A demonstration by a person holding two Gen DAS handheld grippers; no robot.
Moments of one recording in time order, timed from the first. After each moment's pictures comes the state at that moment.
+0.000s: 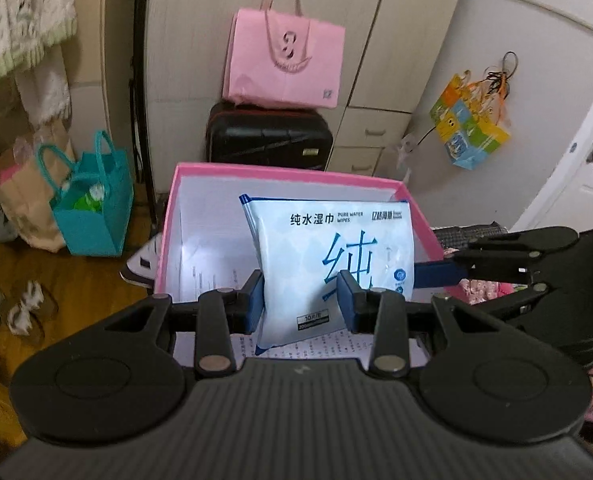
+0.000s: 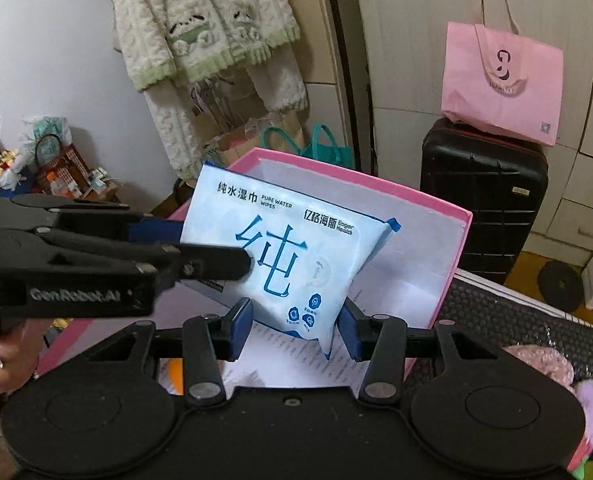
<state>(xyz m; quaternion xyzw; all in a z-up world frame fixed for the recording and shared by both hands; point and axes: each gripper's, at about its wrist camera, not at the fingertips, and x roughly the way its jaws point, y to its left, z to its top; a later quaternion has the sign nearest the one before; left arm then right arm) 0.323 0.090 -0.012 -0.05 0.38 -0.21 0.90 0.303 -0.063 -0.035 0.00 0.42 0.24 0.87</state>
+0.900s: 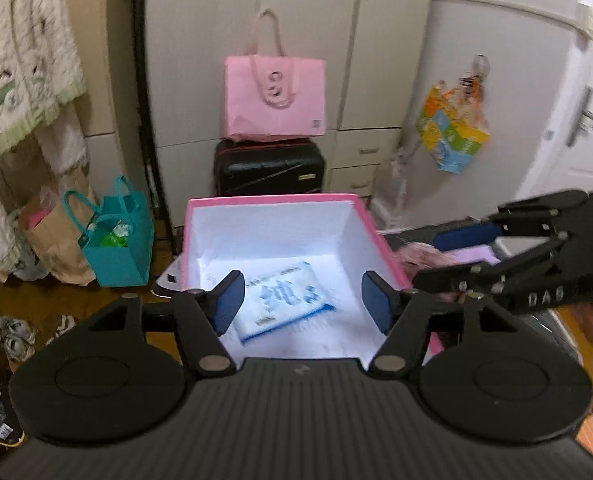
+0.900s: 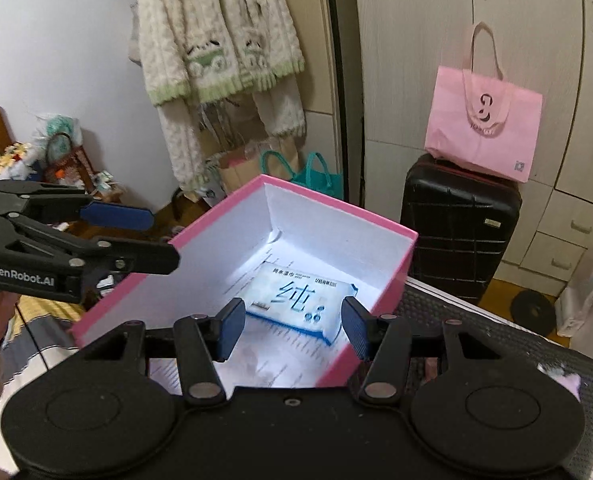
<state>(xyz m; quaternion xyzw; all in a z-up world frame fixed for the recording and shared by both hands) 0.222 0.085 0.066 0.02 0.33 -0.22 0.92 0.222 -0.111 0.034 -0.02 0.37 0.25 0.89</state>
